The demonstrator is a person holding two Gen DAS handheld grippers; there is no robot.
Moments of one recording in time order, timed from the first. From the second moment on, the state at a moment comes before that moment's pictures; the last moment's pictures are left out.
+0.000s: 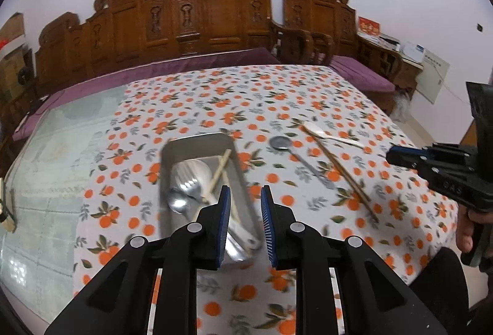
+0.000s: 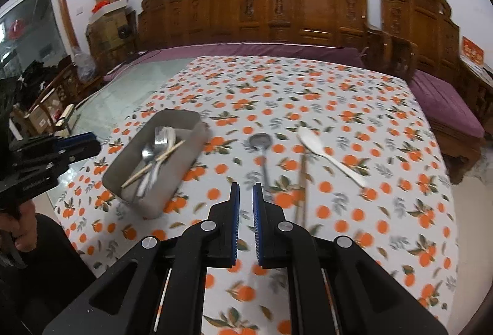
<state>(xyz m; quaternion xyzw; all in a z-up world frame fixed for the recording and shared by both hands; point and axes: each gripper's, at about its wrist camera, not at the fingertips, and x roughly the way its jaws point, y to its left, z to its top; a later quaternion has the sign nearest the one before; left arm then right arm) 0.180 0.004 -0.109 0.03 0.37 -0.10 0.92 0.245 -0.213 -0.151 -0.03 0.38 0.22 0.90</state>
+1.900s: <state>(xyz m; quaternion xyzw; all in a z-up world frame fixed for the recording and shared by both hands) 0.354 -0.126 -0.233 0.05 0.48 -0.07 0.87 0.356 -0.251 -0.271 -0.08 0.49 0.20 0.85</state>
